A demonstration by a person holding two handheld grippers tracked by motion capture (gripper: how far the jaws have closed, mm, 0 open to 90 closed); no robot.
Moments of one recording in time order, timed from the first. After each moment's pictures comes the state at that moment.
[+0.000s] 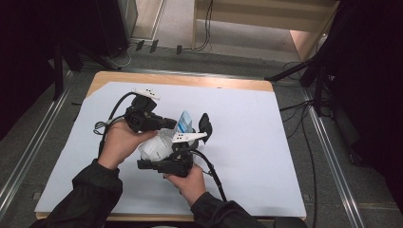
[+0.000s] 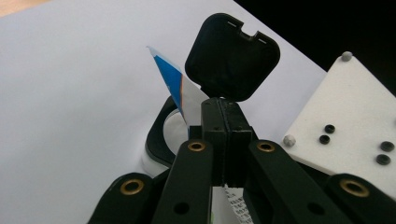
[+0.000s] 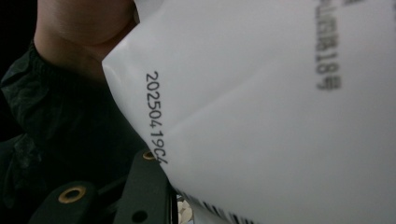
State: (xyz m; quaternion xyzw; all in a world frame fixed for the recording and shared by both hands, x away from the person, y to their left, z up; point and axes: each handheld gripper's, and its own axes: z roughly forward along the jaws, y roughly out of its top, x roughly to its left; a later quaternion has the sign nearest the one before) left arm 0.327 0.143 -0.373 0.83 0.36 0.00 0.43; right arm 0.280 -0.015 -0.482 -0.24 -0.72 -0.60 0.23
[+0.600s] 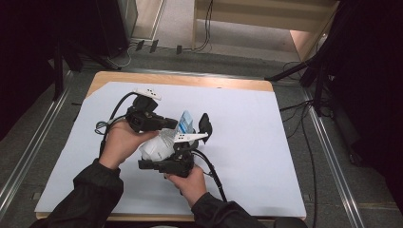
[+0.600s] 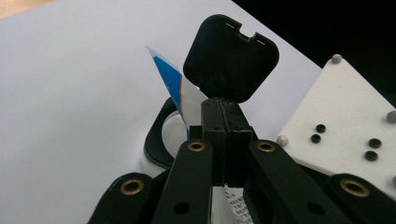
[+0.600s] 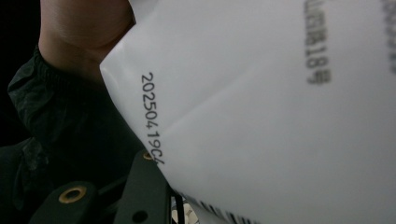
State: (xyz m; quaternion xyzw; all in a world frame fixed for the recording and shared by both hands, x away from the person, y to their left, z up) left arm 0.328 0.140 -0.373 0.83 0.36 0.00 0.43; right arm 0.280 -0.018 -0.484 -0.25 -0.72 -0.60 0.24
